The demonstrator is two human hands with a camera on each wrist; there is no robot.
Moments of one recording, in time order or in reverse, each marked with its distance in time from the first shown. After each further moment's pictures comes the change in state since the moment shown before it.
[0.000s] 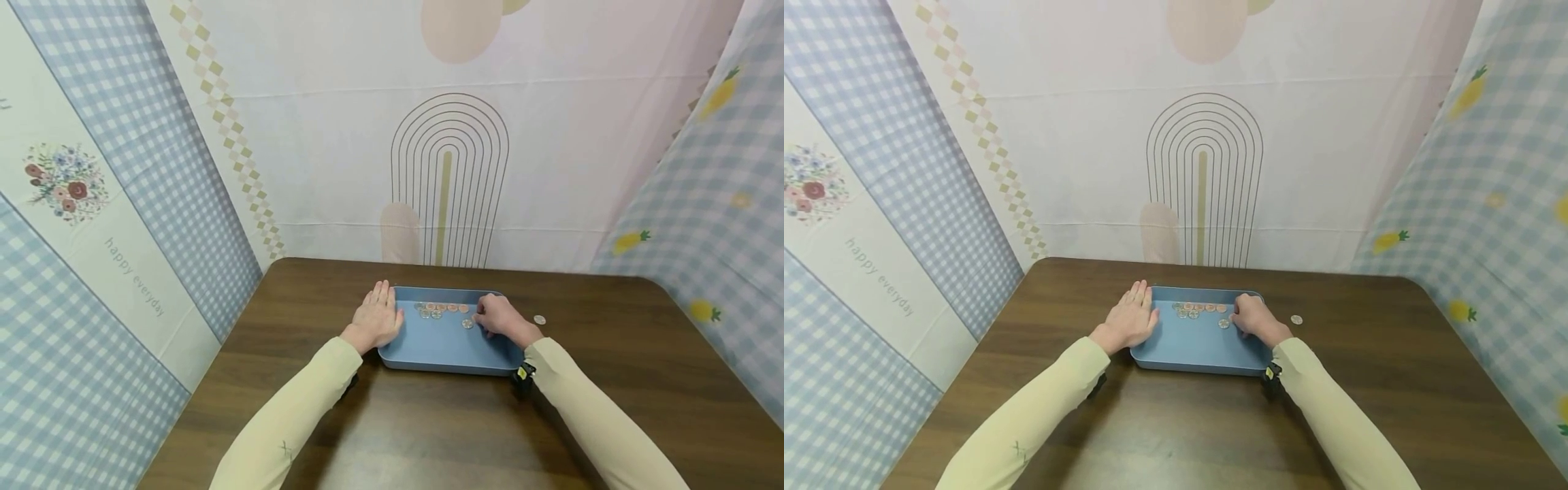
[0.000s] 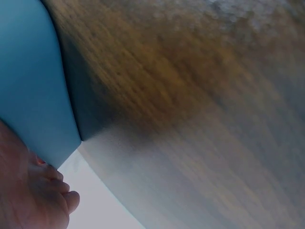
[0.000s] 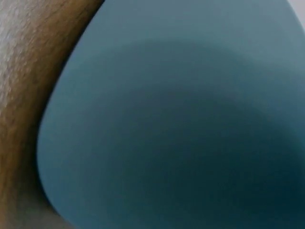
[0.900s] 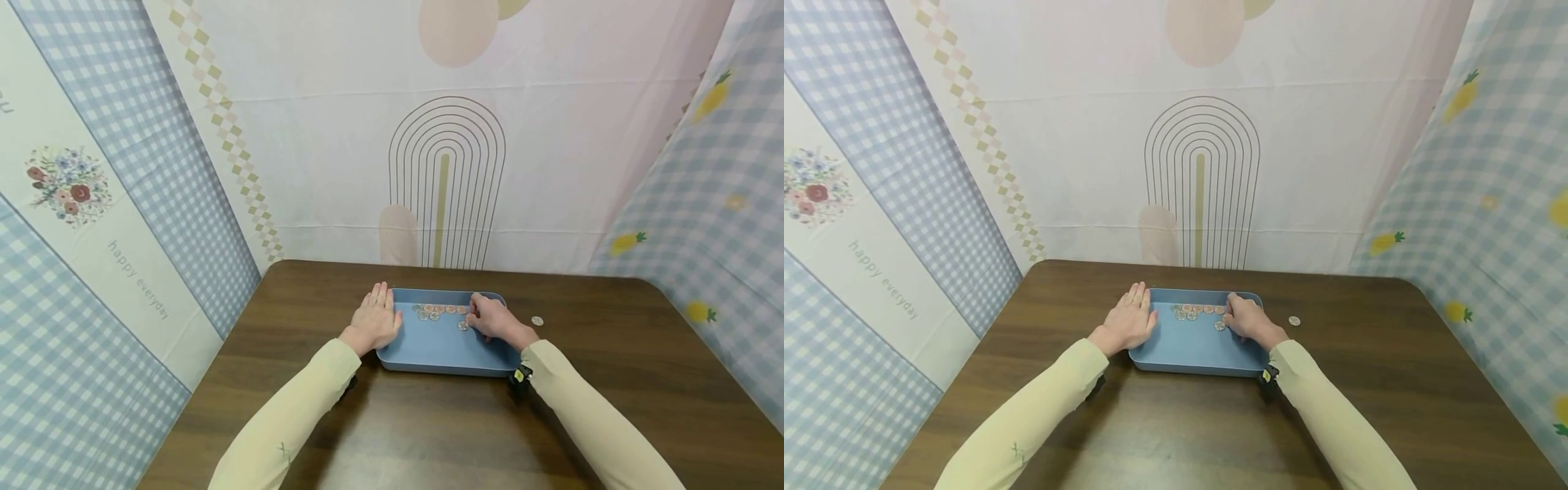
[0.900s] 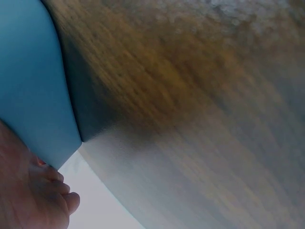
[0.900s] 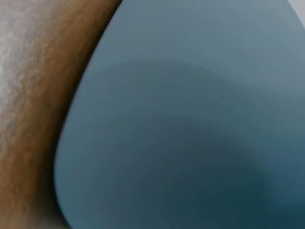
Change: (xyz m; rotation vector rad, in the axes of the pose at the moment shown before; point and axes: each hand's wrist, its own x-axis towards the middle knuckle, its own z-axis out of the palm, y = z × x) left_hand -0.010 -0.001 0.001 0.027 -0.003 0.017; right_hand -0.015 -0.007 0.012 0.023 0.030 -0.051
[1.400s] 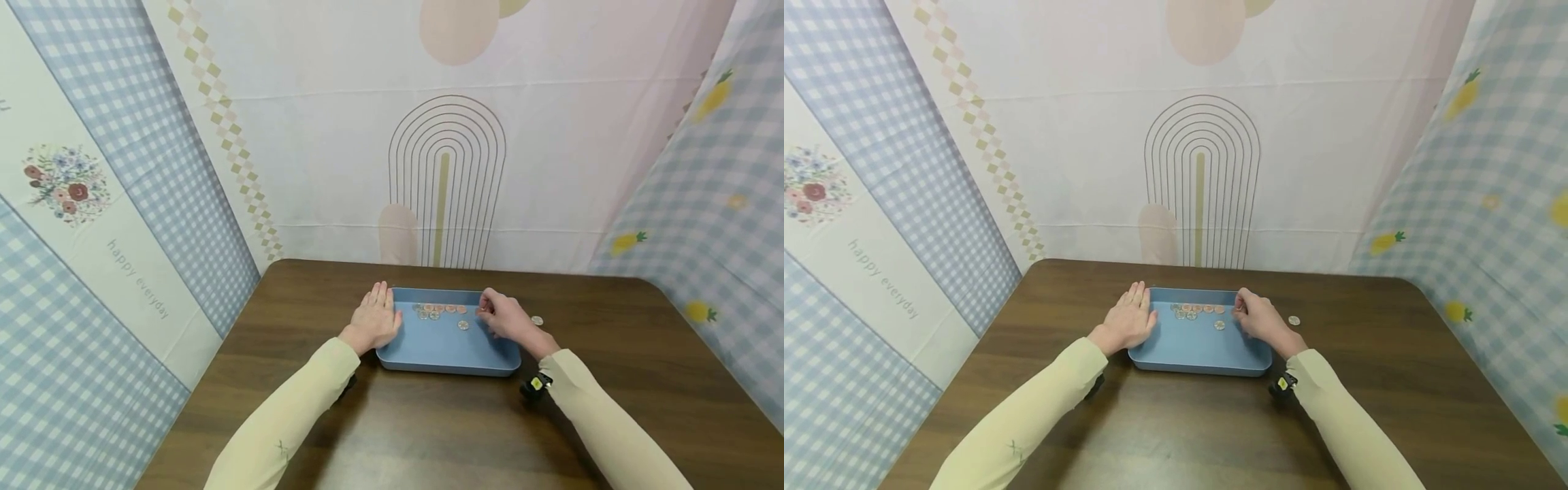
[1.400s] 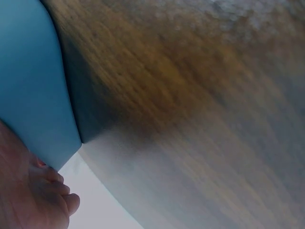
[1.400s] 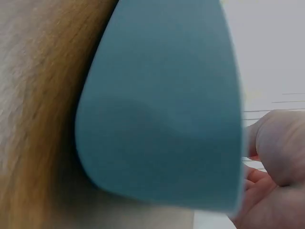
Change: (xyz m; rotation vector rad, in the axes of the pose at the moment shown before) left_hand 0.001 -0.001 -0.001 -0.004 -0.003 0.006; right_hand -0.020 0.009 -0.014 0.120 0.124 -0.047
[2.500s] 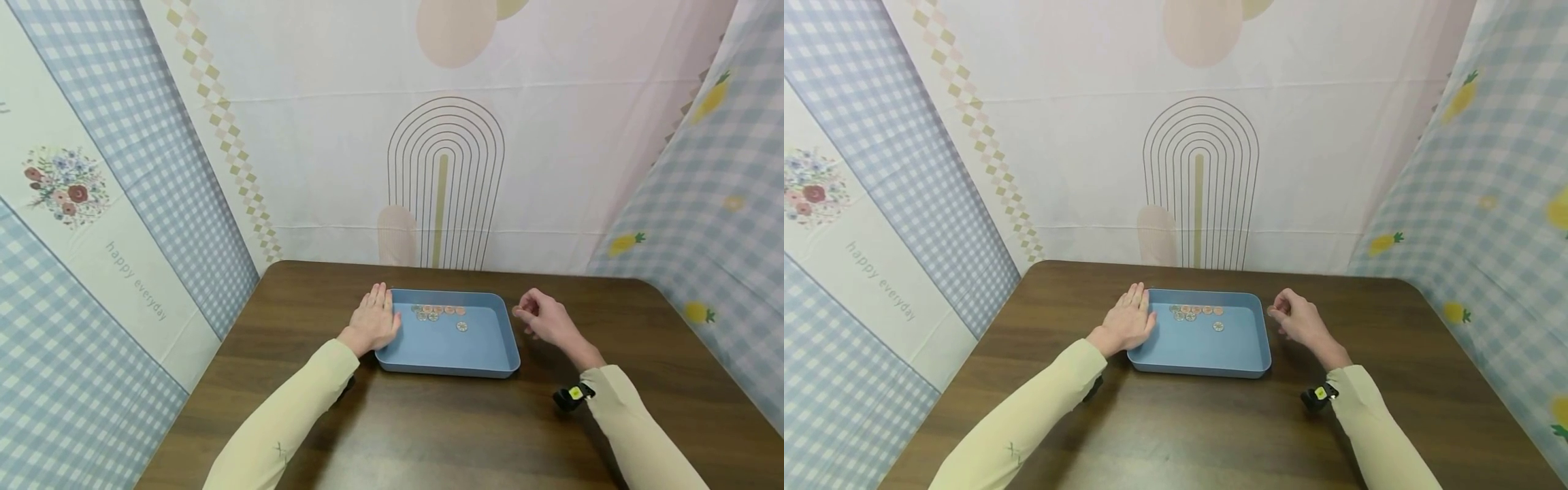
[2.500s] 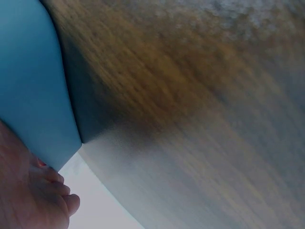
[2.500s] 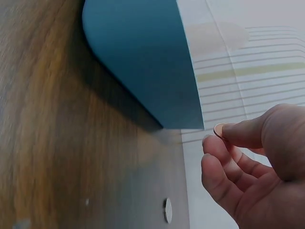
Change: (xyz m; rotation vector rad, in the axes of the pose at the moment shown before) left_hand -0.005 -0.002 0.002 0.009 0.011 0.014; right_hand -0.040 0.046 -0.038 0.070 0.135 0.084
